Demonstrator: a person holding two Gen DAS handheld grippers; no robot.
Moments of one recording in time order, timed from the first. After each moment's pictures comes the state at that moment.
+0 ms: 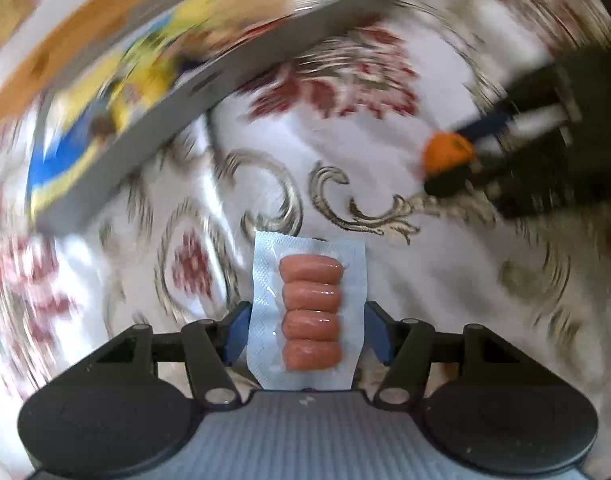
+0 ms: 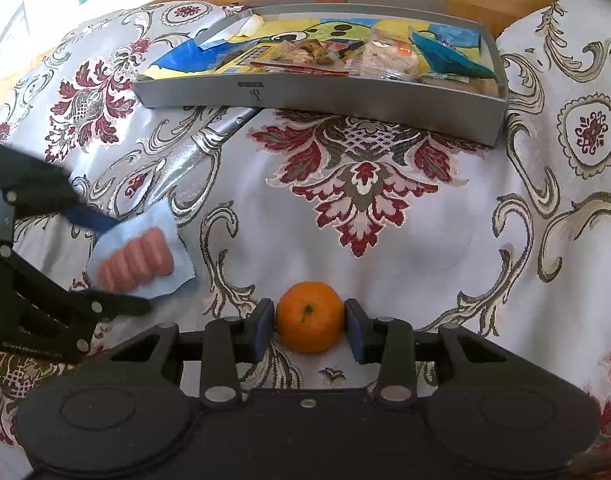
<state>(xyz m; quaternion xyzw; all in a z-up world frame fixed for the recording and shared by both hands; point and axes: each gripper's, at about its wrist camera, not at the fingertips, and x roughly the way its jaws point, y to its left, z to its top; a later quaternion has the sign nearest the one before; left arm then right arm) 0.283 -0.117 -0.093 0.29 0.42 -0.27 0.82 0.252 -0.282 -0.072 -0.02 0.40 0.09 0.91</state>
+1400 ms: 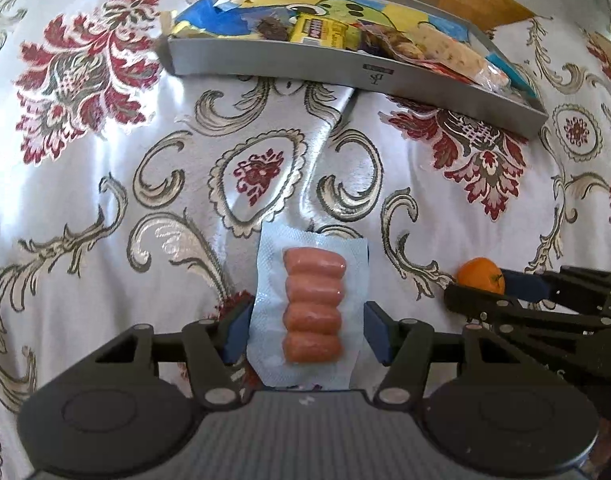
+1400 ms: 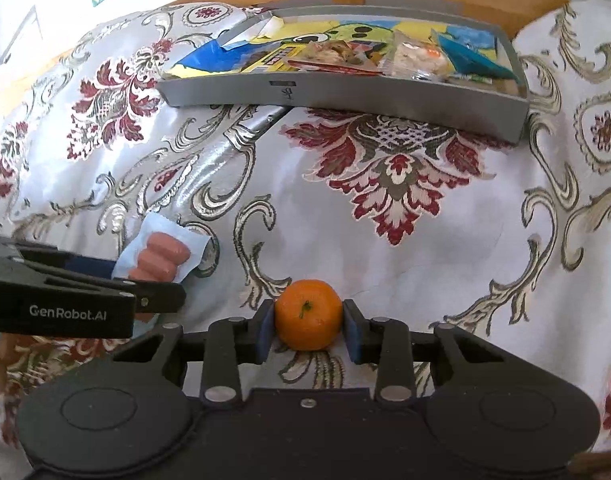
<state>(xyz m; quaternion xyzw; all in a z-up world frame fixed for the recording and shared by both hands) 0.266 -0.073 -0.091 -0.03 0.45 -0.12 0.88 0.243 -0.270 -0.070 0.00 0.40 0.11 0.91</state>
